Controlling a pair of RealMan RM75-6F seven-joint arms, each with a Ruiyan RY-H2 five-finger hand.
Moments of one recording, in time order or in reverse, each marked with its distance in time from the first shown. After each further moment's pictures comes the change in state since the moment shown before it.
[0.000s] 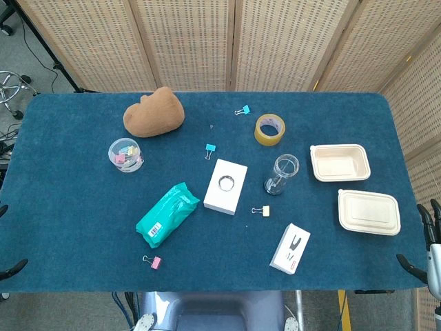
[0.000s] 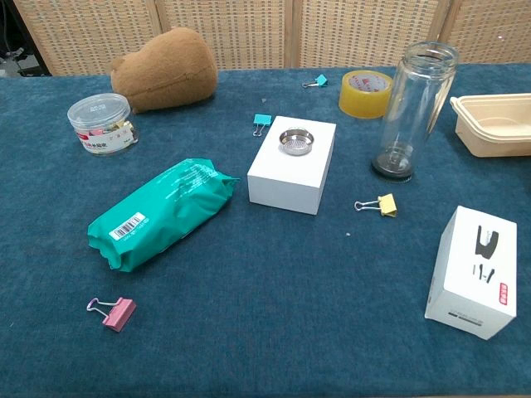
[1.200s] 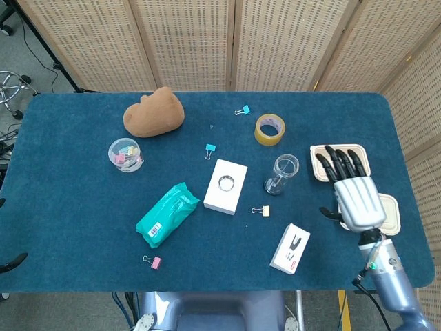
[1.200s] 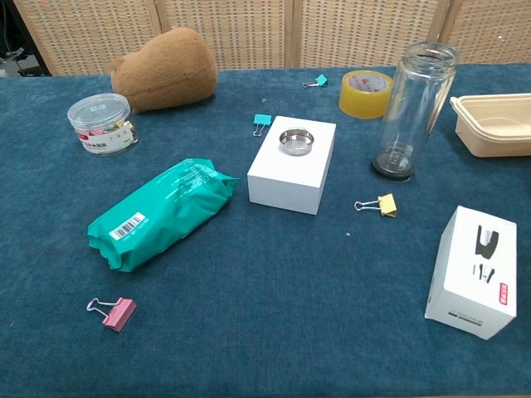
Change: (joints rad) left arm -0.021 0.019 -0.027 -0.017 -0.036 -0.024 -0.046; right arm 0.449 0.036 0.208 -0.345 0.291 -0.466 -0.330
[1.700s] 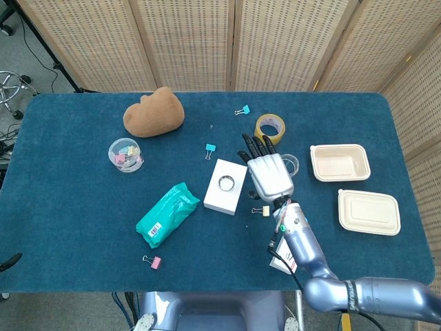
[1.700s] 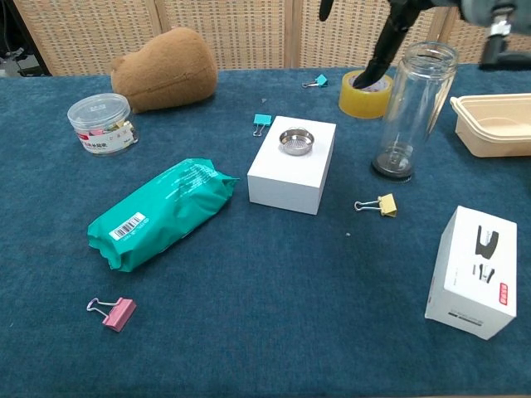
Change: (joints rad) left arm 0.000 0.032 0.004 0.020 -0.002 -0.005 -0.092; right arm 0.489 -0.403 0.107 0.153 0.554 -0.043 -0.408
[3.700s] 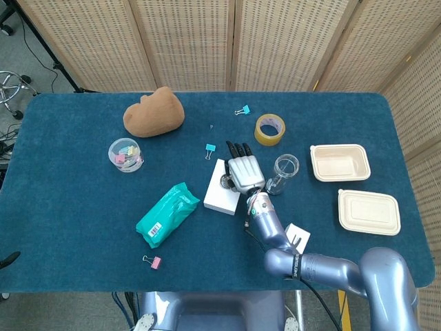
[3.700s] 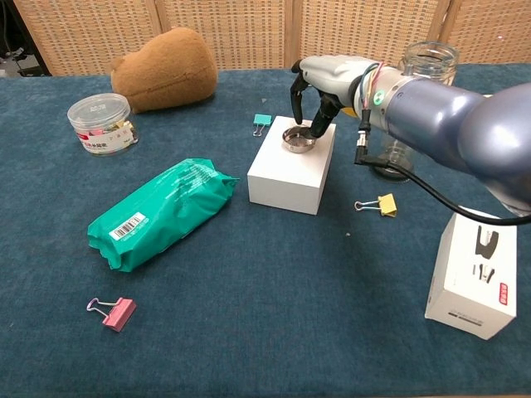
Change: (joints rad) left arm -0.016 0.020 -0.002 0.006 -0.023 -0.035 -0.058; right arm 0.154 -0.354 -0.077 0.636 0.012 -0.204 0.282
